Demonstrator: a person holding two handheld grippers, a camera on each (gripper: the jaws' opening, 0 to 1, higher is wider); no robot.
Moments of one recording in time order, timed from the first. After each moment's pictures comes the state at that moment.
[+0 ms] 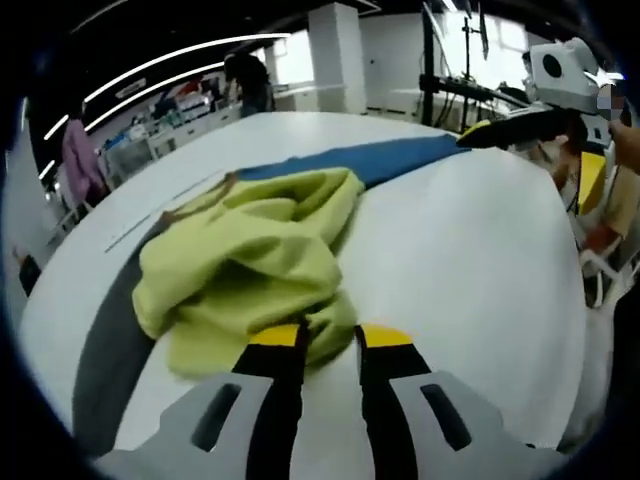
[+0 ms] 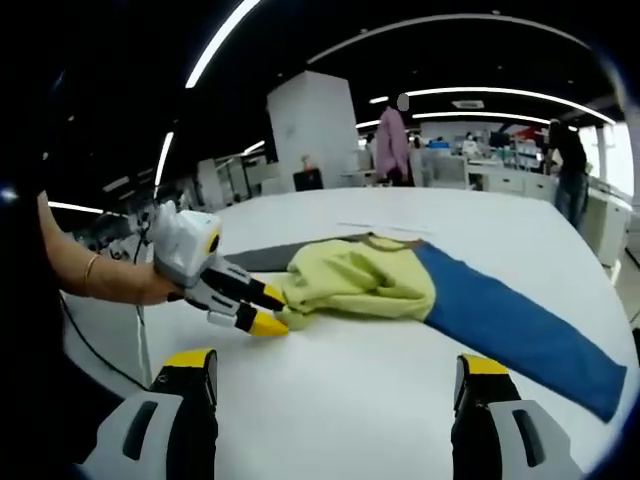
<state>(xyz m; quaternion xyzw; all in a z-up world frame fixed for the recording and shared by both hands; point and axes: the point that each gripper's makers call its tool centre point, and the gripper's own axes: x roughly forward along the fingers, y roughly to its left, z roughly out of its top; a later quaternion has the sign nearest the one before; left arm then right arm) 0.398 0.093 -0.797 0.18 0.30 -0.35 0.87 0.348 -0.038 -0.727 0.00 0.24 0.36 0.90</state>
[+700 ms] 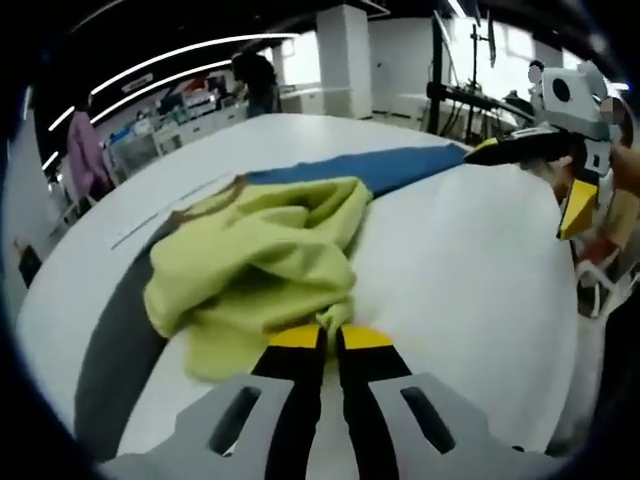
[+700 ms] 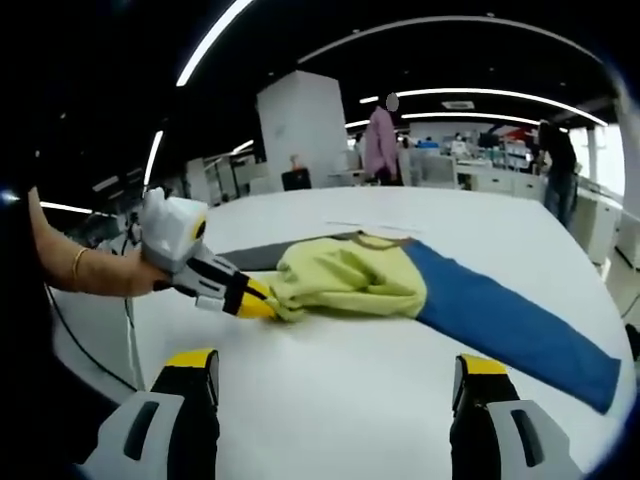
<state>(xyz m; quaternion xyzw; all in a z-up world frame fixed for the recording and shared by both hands) 0.397 0.102 -0.779 0.16 0.30 -0.35 0.87 0.350 -0.041 -0.731 -0.01 0.24 0.34 0.91</state>
